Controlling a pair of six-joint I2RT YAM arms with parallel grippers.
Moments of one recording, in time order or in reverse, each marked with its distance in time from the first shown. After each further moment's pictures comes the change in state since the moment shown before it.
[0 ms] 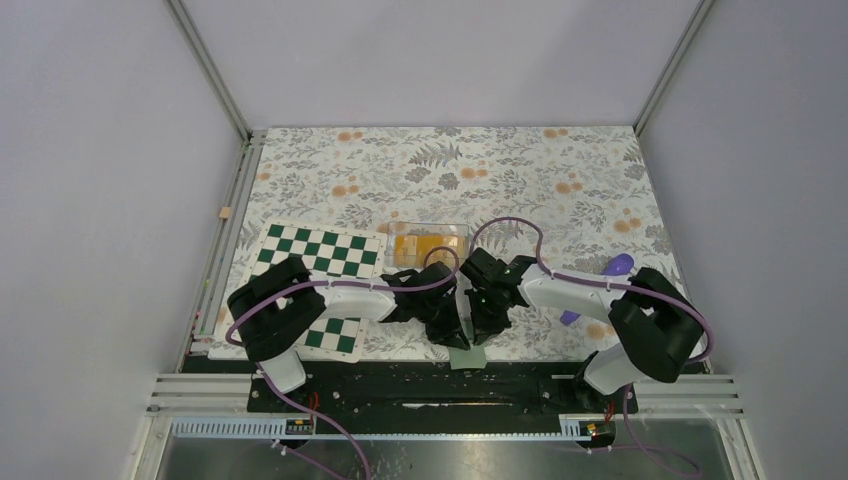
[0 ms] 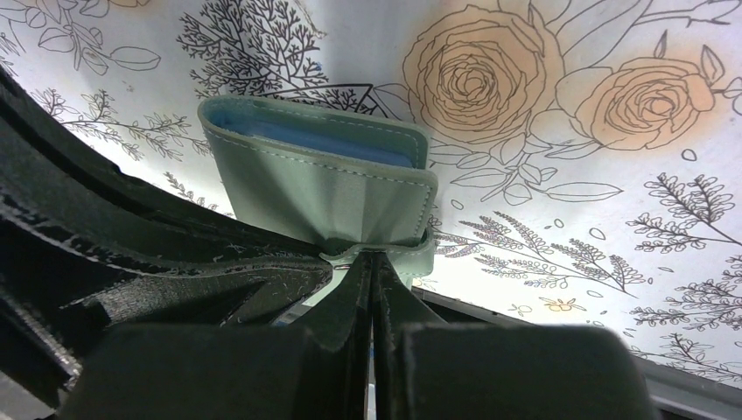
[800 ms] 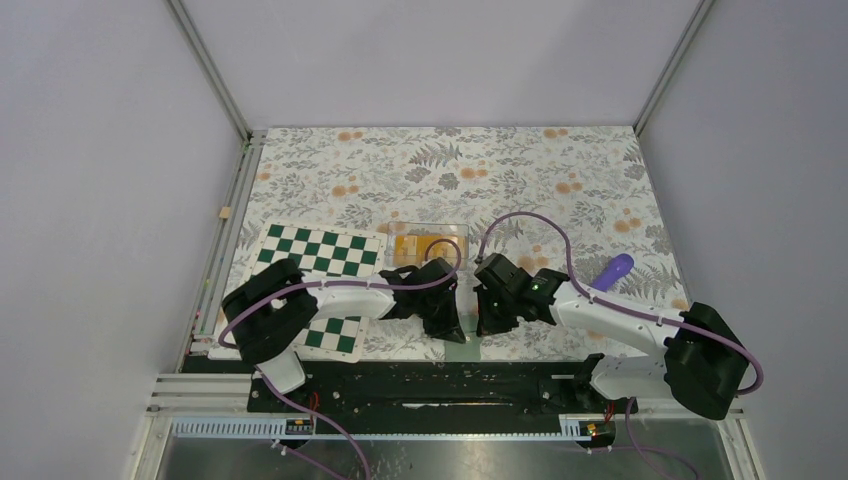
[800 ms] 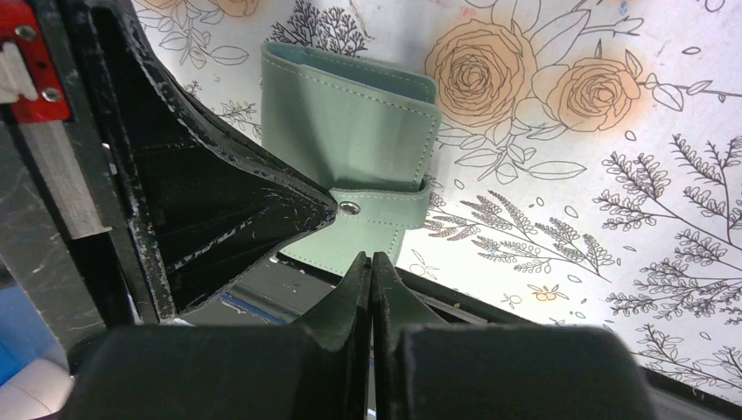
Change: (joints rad) left arm 0.001 -0.032 0.034 -0.071 -0.083 0.120; right arm 0.035 -0.281 -0.083 0.047 0.104 0.012
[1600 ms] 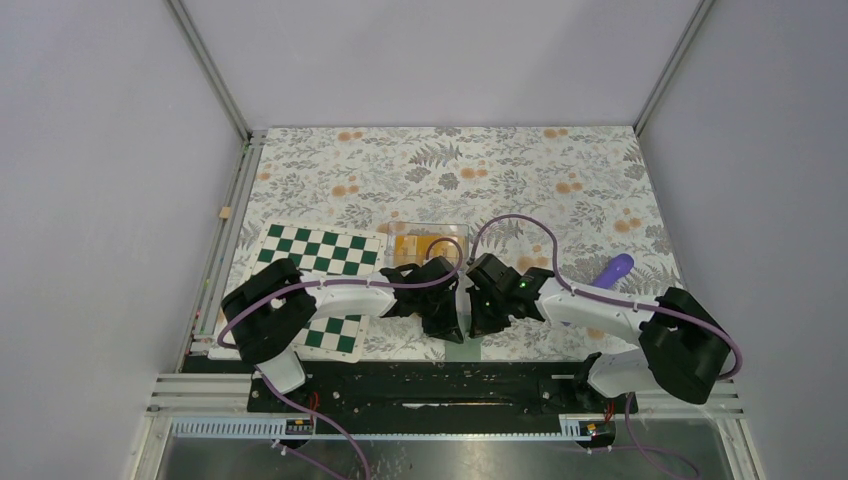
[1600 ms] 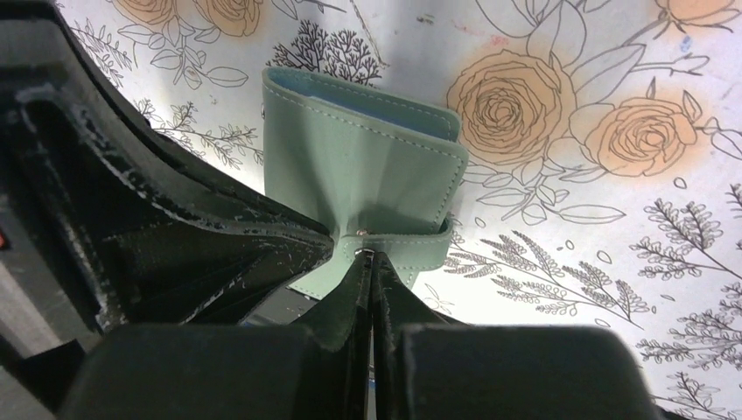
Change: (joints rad) left arm -0.003 -0.004 0.029 -0.064 -0.001 0.046; right arm 0.000 0.100 0.000 0.081 -0.036 -0.002
